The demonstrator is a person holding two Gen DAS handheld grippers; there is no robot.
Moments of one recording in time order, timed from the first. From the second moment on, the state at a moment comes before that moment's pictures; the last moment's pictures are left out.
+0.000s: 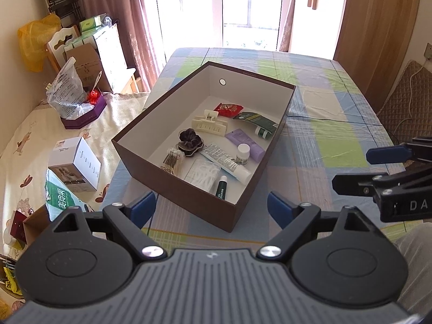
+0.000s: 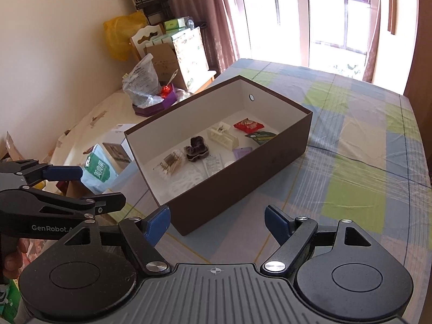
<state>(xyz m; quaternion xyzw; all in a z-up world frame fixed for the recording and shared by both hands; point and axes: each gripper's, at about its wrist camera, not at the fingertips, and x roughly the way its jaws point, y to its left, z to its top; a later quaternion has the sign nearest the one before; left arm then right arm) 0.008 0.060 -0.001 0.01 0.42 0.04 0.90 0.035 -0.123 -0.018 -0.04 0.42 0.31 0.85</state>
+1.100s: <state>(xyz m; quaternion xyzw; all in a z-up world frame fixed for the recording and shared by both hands) -0.004 0.052 -0.015 0.00 0.42 0.02 0.91 0.016 -0.133 -0.030 -0.03 0.42 0.27 0.87</state>
